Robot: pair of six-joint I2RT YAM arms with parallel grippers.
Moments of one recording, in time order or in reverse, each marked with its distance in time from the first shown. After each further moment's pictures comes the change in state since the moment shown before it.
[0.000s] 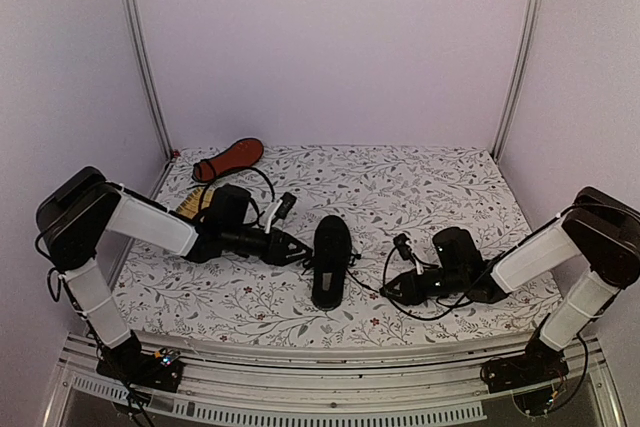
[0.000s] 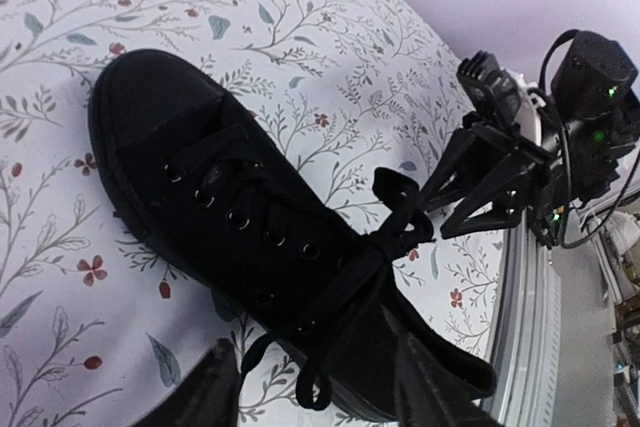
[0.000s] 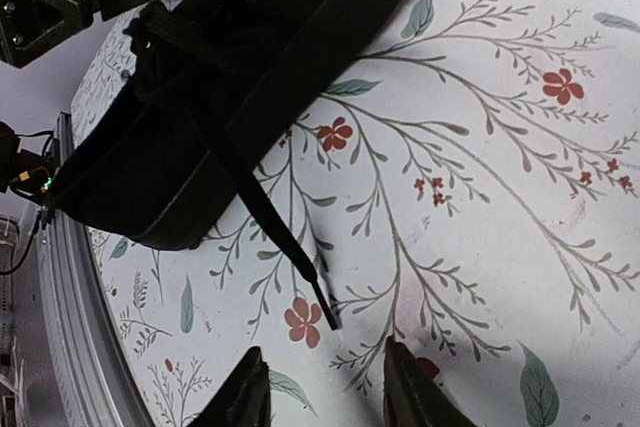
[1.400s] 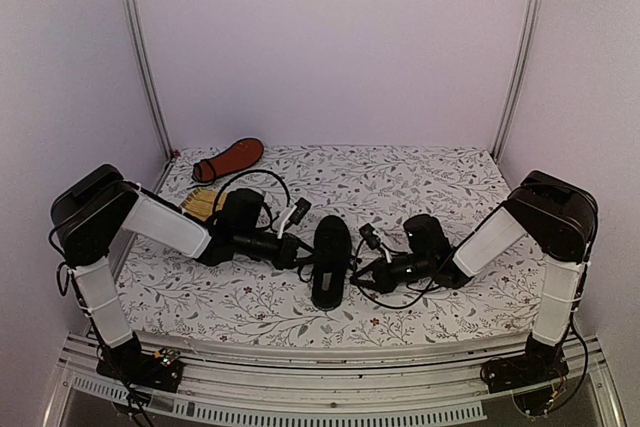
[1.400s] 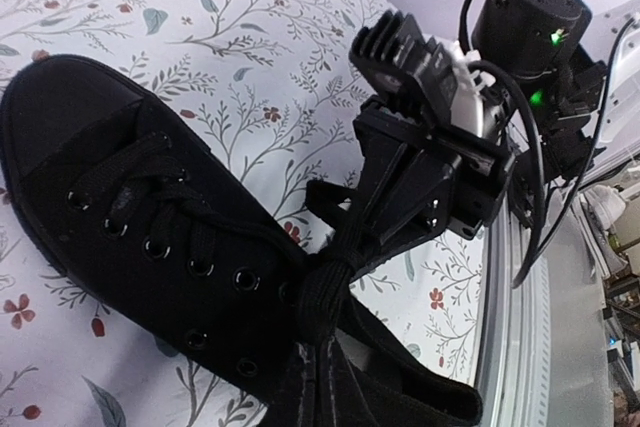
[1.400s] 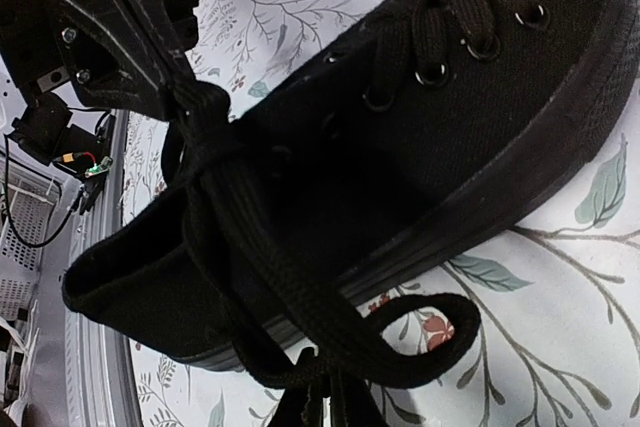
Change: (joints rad) left arm -0.051 0.078 0.043 0.050 0.048 0.013; right arm 0.003 0.317 0.266 0.145 -0.229 -0.103
